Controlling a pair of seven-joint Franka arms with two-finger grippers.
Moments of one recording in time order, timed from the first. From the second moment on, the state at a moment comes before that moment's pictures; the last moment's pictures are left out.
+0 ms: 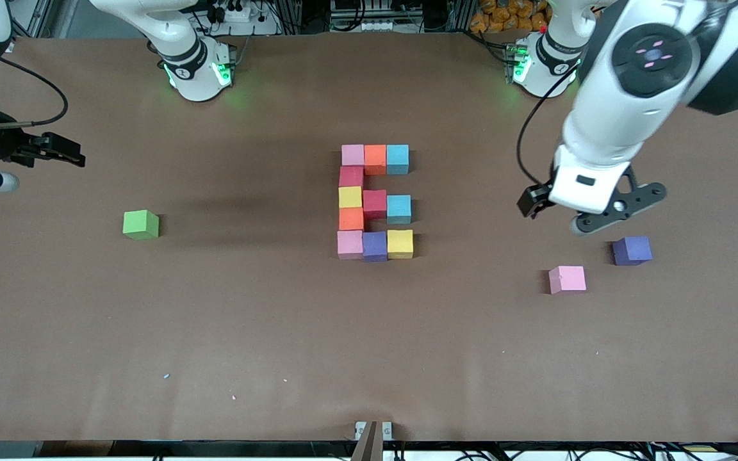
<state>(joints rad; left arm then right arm) -0.06 0.23 -0.37 -1.42 0.19 1.59 -0.74 0.09 -0.04 -0.14 -1.74 -0.01 1.52 -0.05</state>
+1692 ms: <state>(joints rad) 0.04 0.02 -0.15 -1.51 0.02 1.56 -0.08 0.11 -0.04 -0.14 -1.66 -0.02 1.55 -0.04</state>
